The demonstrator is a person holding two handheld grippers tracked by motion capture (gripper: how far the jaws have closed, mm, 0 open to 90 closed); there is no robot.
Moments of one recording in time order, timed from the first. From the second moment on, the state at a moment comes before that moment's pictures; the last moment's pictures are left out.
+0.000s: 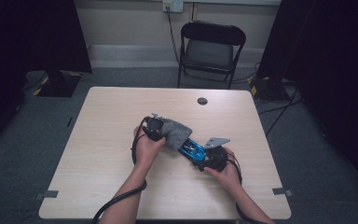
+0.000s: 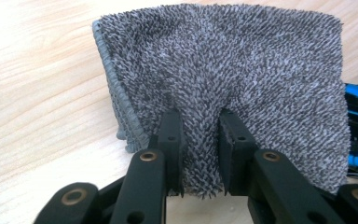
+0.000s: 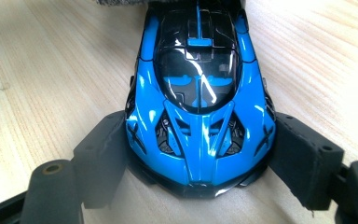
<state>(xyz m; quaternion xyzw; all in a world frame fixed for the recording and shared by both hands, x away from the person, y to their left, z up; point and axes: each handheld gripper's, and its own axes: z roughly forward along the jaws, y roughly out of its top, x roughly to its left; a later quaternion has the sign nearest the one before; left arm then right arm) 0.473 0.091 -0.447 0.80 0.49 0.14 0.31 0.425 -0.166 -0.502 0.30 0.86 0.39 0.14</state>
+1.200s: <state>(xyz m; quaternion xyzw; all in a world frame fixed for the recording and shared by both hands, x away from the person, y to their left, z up) 0.458 0.169 -0.436 0.77 0.54 0.15 0.32 0.425 -0.166 -0.502 0.30 0.86 0.39 0.14</state>
